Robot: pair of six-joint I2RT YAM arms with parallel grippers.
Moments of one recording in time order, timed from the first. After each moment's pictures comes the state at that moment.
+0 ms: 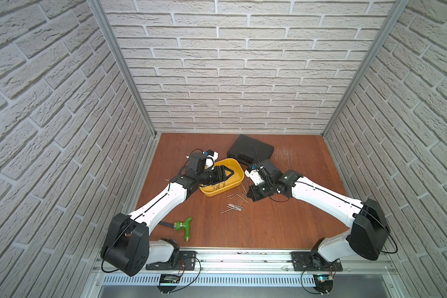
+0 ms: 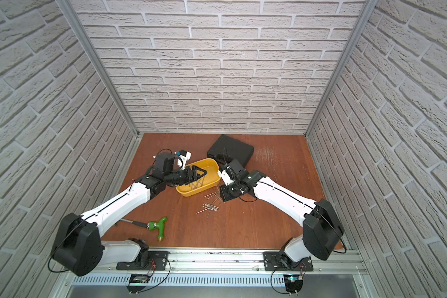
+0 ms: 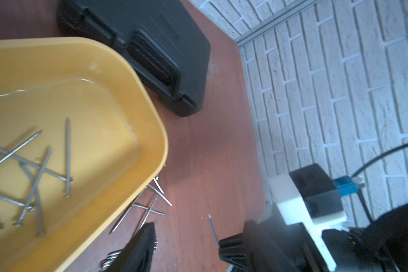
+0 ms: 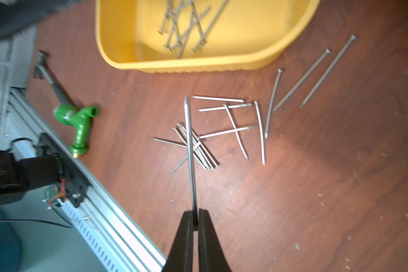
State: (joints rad) left arm -0.46 1.31 0.87 -0.13 0.56 -0.71; right arm 0.67 1.48 1.14 -0.71 -0.28 0.38
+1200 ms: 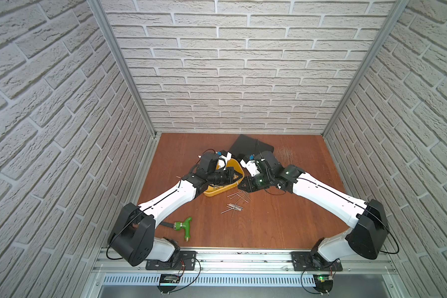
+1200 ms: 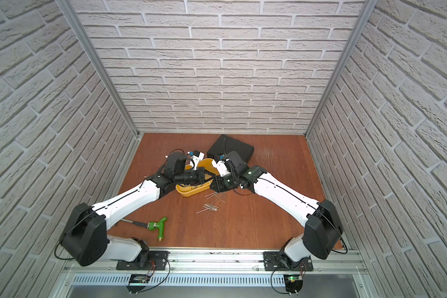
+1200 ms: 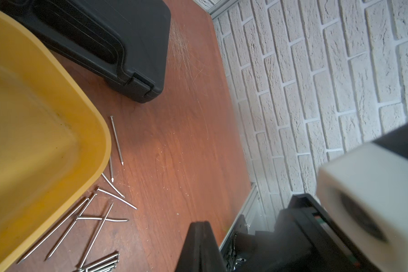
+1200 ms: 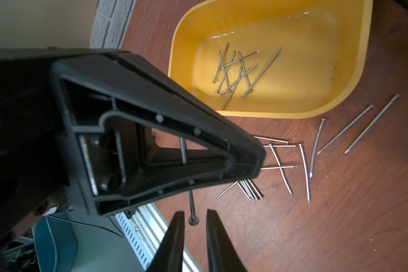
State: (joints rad) left arm -0.57 1.40 0.92 -0.08 0.58 -0.75; right arm 0.67 1.49 1.25 -0.66 -0.36 0.46
